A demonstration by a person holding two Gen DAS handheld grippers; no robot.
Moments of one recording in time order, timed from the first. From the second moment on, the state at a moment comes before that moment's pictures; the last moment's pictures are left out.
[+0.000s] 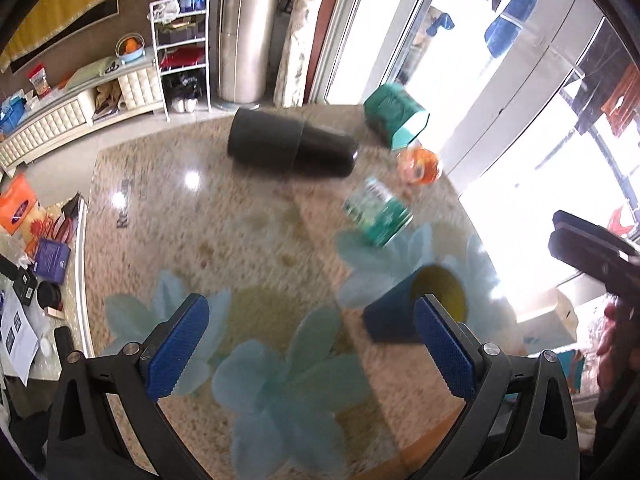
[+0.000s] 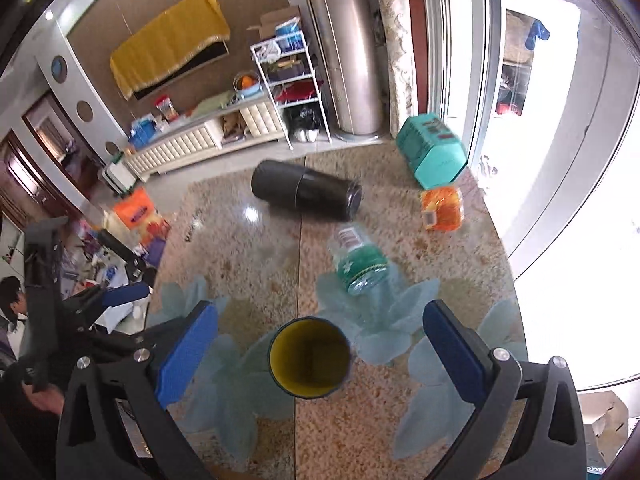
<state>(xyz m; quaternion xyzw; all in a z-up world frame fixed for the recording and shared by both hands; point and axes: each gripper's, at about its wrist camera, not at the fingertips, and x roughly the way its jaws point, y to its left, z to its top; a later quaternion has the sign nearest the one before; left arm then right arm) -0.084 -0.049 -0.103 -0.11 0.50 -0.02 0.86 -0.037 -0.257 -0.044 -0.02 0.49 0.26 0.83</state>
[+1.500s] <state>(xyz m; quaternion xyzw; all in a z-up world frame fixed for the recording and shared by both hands) -0.082 -0.177 -0.067 -0.09 0.49 0.02 0.87 -0.029 -0.340 -0.053 -0.01 0.47 0.31 0.82</state>
